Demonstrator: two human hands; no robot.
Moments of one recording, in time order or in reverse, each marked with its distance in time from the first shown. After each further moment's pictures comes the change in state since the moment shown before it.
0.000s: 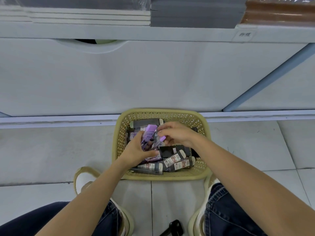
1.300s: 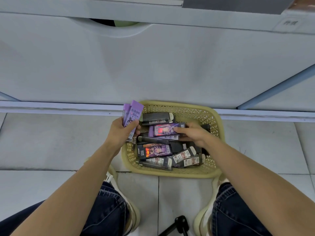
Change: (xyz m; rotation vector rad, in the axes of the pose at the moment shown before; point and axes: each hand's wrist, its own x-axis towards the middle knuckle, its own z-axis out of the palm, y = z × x) left_hand 0.003 -0.009 -0.060 -0.421 0.344 -0.062; right_hand 0.032 0.038 -0.009 0.132 0.203 0.094
